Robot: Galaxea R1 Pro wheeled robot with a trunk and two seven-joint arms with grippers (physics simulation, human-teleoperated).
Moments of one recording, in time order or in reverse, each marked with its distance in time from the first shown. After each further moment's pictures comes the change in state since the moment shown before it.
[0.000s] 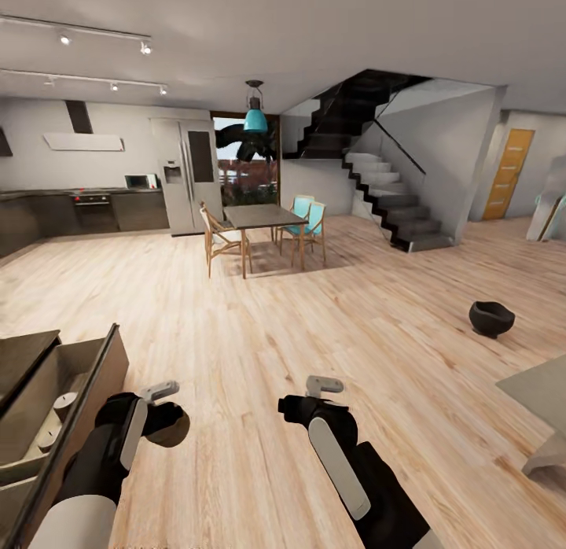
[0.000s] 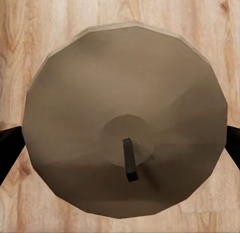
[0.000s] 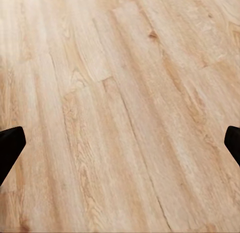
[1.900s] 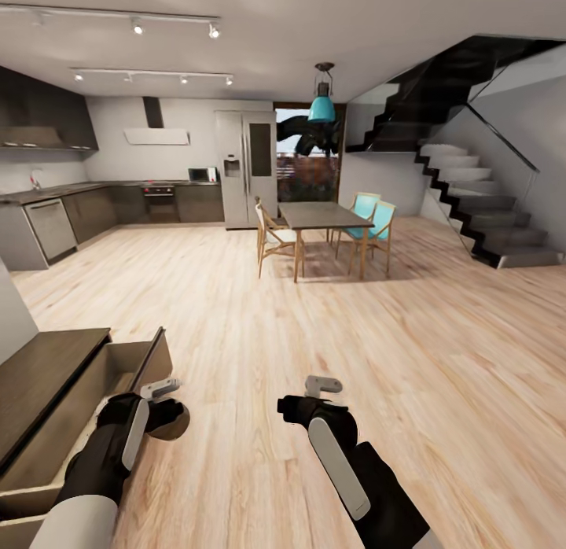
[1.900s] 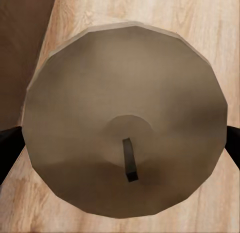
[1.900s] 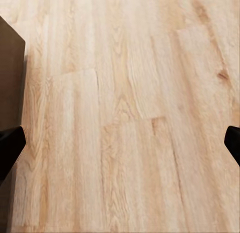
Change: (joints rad) left arm 0.000 -0.002 -0.008 0.006 -0.005 -0.058 0.001; right arm 0.000 0.000 0.001 0.000 -0.002 0.000 0.008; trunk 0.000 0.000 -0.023
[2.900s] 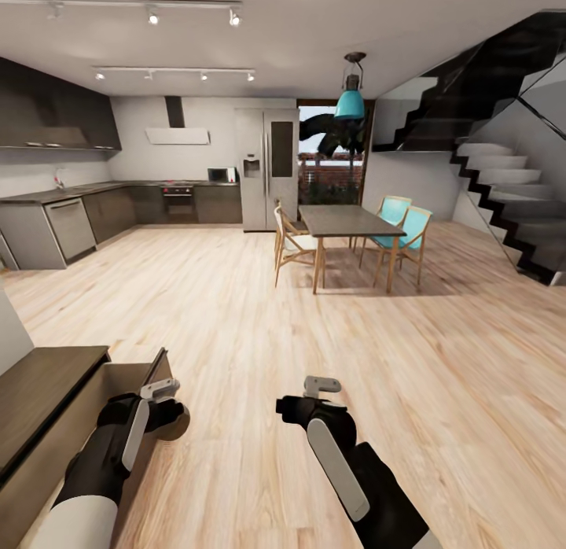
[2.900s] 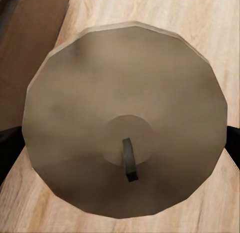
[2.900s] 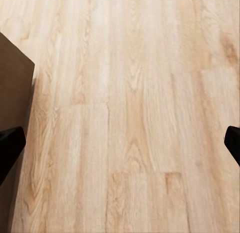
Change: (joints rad) left arm 0.001 0.000 -0.002 0.000 0.001 -0.002 0.000; right arm 0.000 0.000 0.010 -0.002 0.002 0.000 0.000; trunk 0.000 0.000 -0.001
